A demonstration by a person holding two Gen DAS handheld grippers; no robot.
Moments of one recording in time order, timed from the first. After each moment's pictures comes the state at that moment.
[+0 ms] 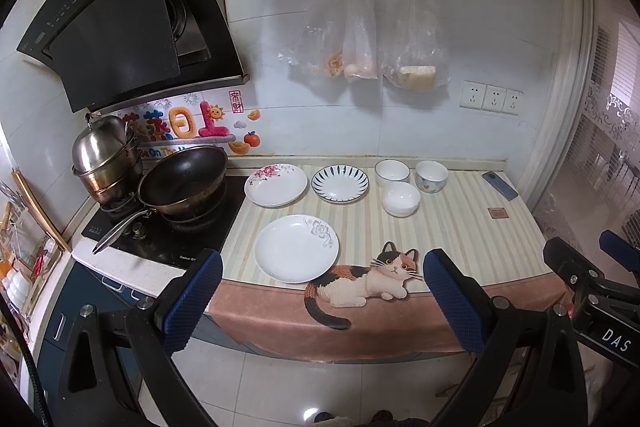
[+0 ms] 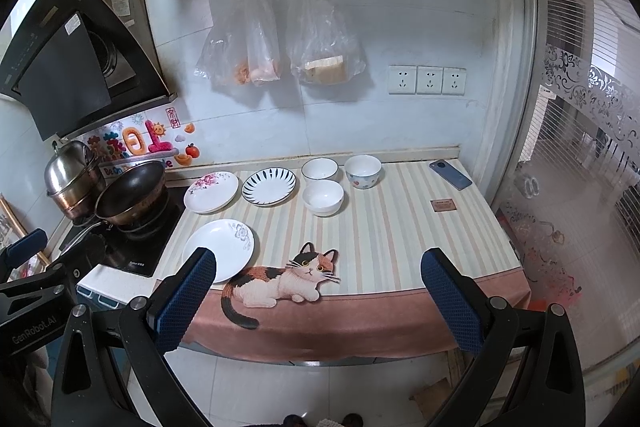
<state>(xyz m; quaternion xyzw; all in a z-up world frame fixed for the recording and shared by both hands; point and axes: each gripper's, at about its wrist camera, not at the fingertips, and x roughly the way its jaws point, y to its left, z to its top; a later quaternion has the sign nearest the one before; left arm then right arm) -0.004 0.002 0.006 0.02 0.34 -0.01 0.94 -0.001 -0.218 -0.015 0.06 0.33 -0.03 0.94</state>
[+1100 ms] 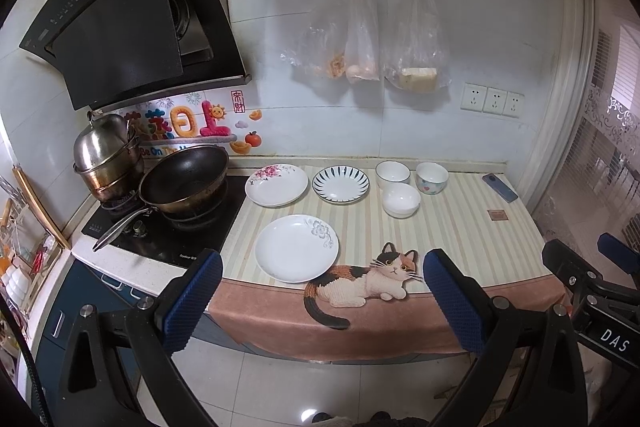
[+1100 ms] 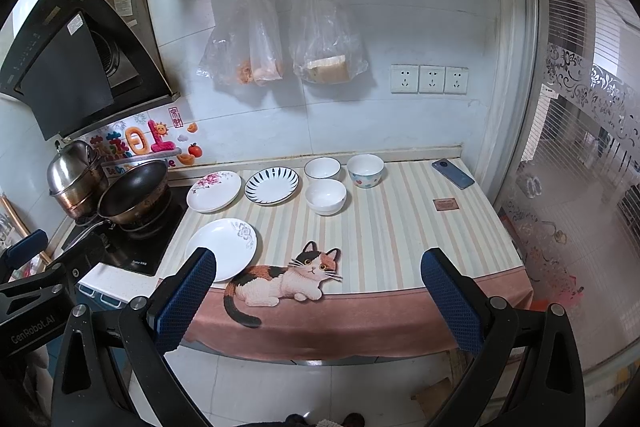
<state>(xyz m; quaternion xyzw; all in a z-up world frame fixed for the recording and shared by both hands) -0.011 0.000 0.011 0.02 0.34 -0.01 0.94 -0.005 -0.214 -0.017 0.06 0.33 -0.02 0.94</state>
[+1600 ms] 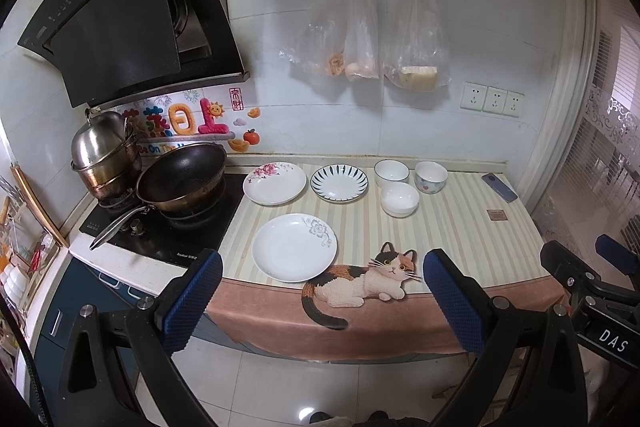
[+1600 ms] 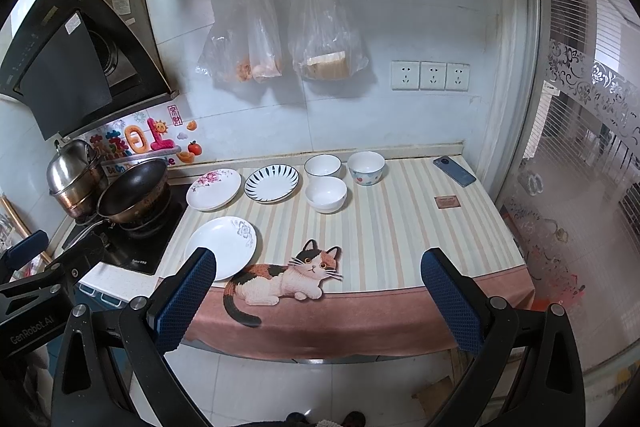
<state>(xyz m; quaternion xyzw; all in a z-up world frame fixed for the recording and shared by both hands) -0.008 0.000 0.006 0.02 0.34 -0.01 0.94 -0.002 -0.217 -0.021 0.06 0.33 -0.02 0.94</state>
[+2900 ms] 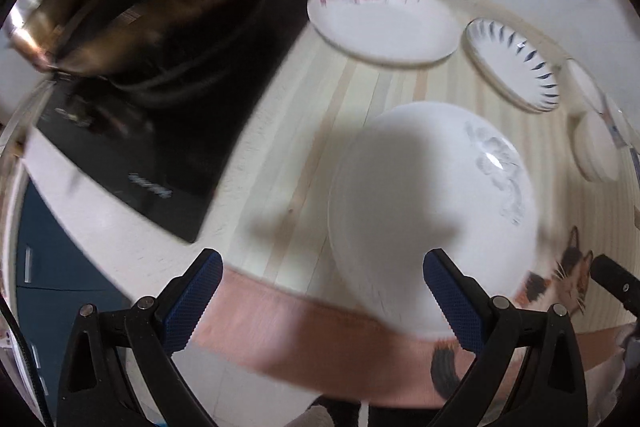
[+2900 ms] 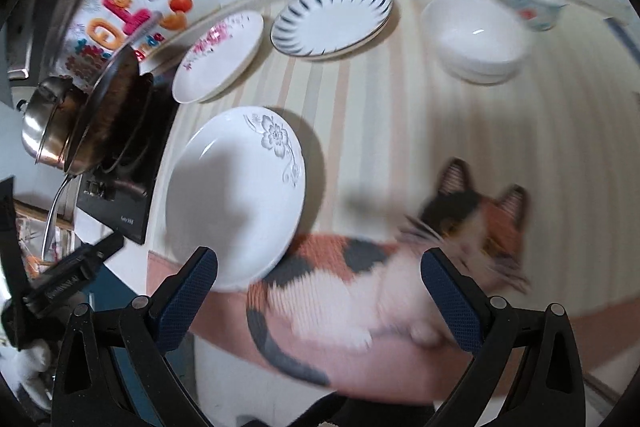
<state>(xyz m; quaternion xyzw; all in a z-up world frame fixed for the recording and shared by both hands) 0.298 0.171 -0.325 -0.06 0.60 0.09 0.79 0.363 -0.112 -0.359 0.15 0.60 0.12 0.78</state>
